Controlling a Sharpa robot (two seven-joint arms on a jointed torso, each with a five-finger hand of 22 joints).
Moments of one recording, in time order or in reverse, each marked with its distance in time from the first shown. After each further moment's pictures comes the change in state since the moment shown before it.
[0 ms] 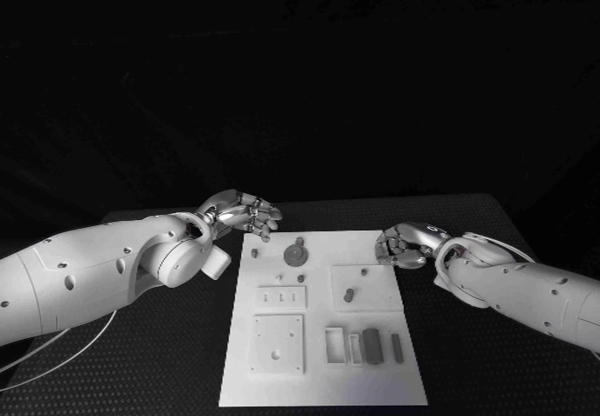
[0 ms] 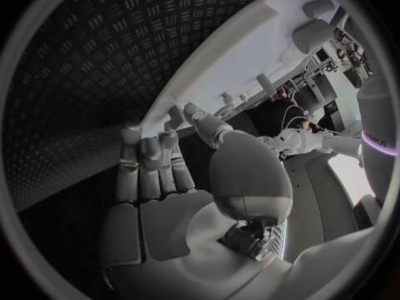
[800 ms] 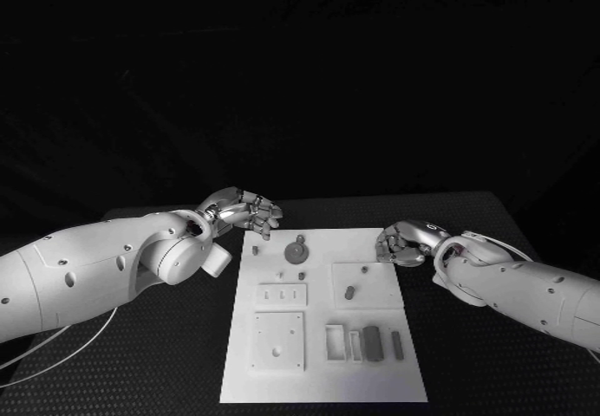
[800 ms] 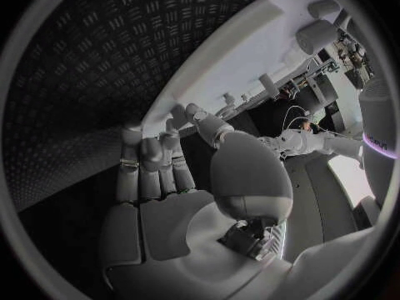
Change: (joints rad) left arm 0.000 -0.002 0.000 0.002 0.000 0.005 -0.002; left_hand 0.000 0.000 0.000 0.000 0.000 0.000 0.000 0.000 0.000 -0.004 0.004 0.000 0.002 0.000 0.000 -0.004 0.001 0.007 0.000 0.000 -0.004 0.001; right arm -0.005 0.012 0.000 -0.012 -0.001 -0.016 -0.004; right_hand -0.007 0.055 0.000 0.000 0.000 0.060 -0.030 0.037 0.023 0.023 -0.023 0.000 -0.008 0.016 -0.020 0.004 -0.002 0.000 0.012 -0.006 0.008 0.000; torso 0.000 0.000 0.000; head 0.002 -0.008
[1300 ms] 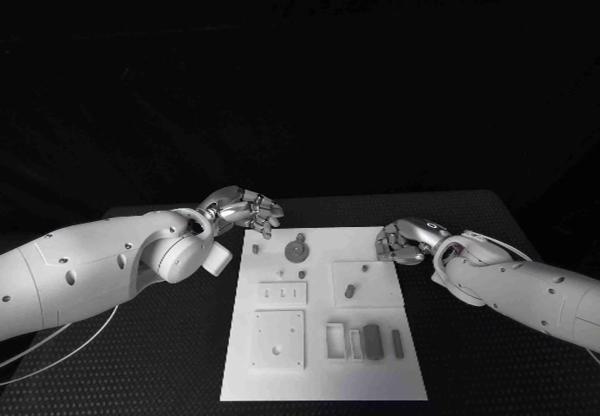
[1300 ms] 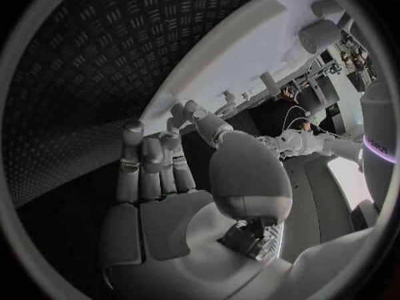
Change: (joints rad) left arm 0.000 -0.002 0.000 0.004 -0.004 0.003 -0.002; left_hand -0.005 0.005 0.003 0.003 0.000 0.019 -0.013 0.004 0.003 0.000 0.000 -0.004 0.006 0.000 0.000 0.000 0.005 -0.001 0.000 0.000 0.000 0.005; right arm -0.001 -0.001 0.000 0.019 -0.010 -0.039 -0.013; right_hand 0.008 0.047 0.004 -0.029 0.004 0.025 -0.021 0.017 0.005 0.033 -0.033 0.004 -0.006 0.027 -0.027 0.010 -0.001 0.004 0.016 -0.016 0.015 0.000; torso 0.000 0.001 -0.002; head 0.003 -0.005
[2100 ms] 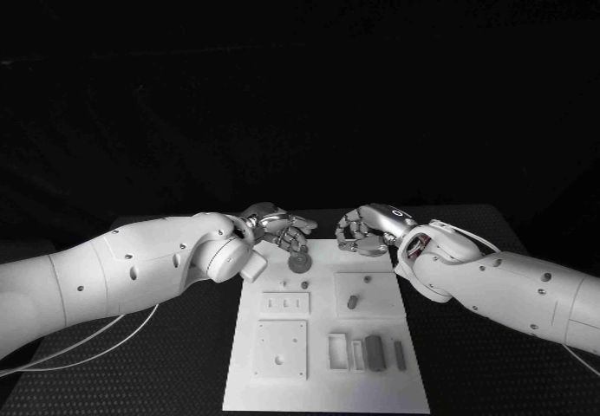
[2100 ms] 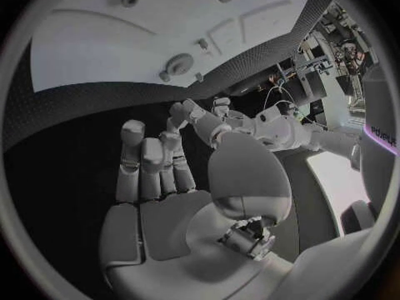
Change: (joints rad) left arm 0.000 0.169 -0.001 -0.081 -0.021 -0.067 -0.252; left_hand -0.140 0.003 -0.089 0.042 0.000 -0.011 0.007 -0.053 -0.069 0.005 -0.005 -0.024 0.011 0.007 0.000 -0.024 0.014 -0.005 0.003 0.003 -0.021 0.011; right arm 0.089 0.057 0.008 0.257 -0.054 -0.041 -0.168; right_hand 0.017 0.017 0.001 -0.007 -0.001 0.003 -0.002 0.000 -0.036 0.008 -0.001 0.000 -0.002 0.006 -0.004 0.001 0.000 -0.010 0.005 -0.005 0.002 0.000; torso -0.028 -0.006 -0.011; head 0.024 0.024
